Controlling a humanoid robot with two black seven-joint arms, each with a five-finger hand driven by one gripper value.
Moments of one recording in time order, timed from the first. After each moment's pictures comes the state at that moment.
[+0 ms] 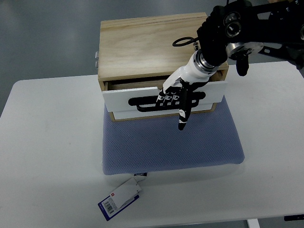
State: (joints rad) left arm 0.00 0.00 -0.09 -0.24 0.00 -0.03 -0.02; right arm 1.77 -0.38 -0.26 1.33 -0.28 0.58 -0.56
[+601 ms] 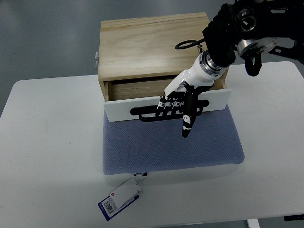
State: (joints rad) left arm 0.00 0.00 -0.09 -0.24 0.00 -0.03 -0.02; right arm 1.79 -0.45 -0.25 1.41 -0.21 0.61 -0.55
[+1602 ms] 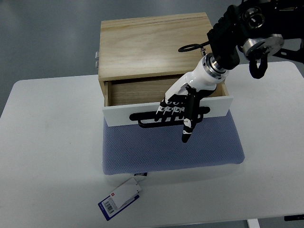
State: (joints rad) left arm 0.00 0.00 -0.09 -0.24 0.00 -0.03 -0.02; right arm 1.79 -0.48 -0.25 1.44 -0.14 0.61 -0.55
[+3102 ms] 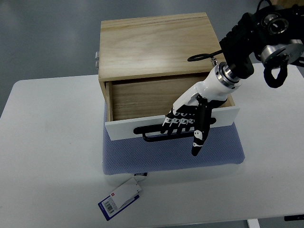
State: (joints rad) left arm 0.00 0.00 -0.09 -0.24 0.00 -0.03 -0.02; right arm 1.80 -0.58 -0.26 1.58 -0.11 0.61 -0.55
